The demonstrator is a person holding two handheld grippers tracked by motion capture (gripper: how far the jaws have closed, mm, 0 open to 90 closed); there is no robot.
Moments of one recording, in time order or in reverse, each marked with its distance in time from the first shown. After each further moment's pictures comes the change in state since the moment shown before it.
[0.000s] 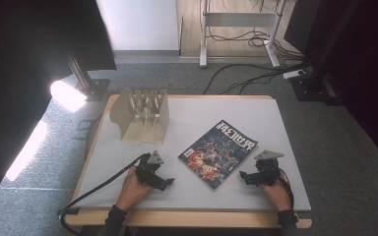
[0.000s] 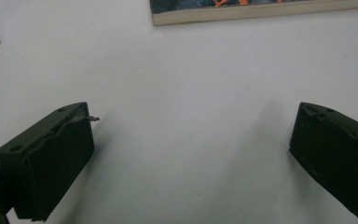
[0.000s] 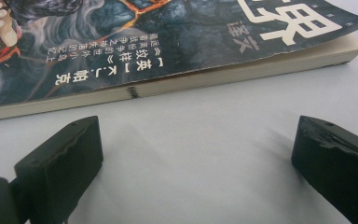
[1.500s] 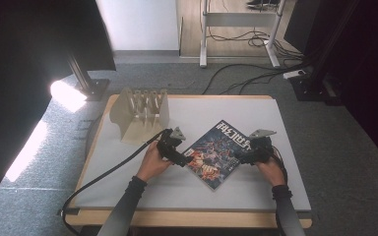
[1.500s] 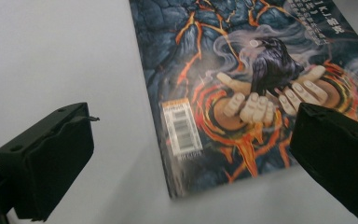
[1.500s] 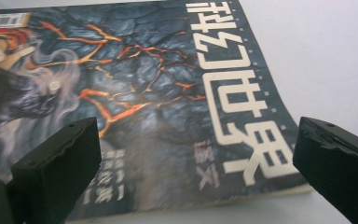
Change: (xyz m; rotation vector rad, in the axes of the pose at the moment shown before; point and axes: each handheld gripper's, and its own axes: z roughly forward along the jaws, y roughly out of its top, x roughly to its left) left arm 0.013 0.103 0.031 -0.014 -0.015 0.111; right arm -0.023 0.066 0.024 -0.029 0.022 -0.074
